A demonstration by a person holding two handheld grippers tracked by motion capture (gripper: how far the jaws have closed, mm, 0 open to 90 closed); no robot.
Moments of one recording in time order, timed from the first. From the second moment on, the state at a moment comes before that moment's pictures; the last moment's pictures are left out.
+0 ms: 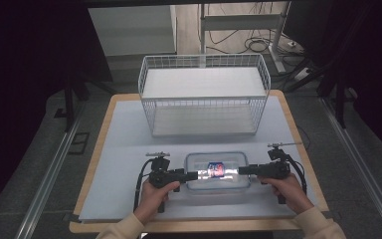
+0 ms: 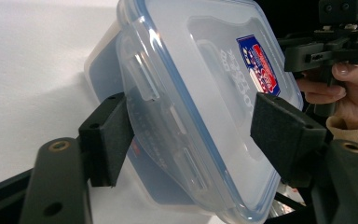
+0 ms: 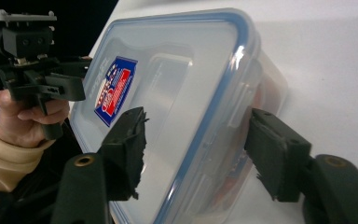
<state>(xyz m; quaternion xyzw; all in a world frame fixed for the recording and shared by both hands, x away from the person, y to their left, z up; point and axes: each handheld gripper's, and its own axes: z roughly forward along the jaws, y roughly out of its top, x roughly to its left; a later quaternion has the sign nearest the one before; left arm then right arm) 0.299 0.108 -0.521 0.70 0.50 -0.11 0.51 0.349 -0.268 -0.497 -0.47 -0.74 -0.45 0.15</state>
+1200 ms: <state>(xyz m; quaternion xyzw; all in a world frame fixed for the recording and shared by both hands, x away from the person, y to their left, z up) 0.268 0.110 -0.506 0.70 0.48 -0.04 0.54 0.312 -0.272 -0.481 -0.44 -0.75 -0.49 0.08</state>
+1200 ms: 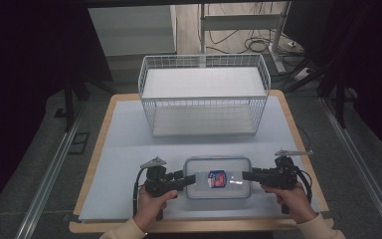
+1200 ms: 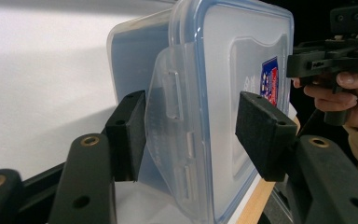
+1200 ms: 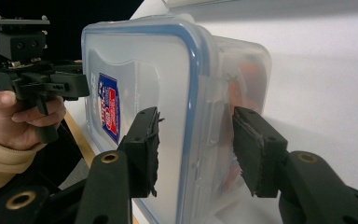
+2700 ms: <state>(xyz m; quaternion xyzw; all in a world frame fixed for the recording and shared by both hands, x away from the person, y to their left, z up) 0.291 0.132 -0.436 0.69 0.45 0.01 0.56 0.334 -0.250 -0.413 -0.39 -0.75 -0.54 0.02</state>
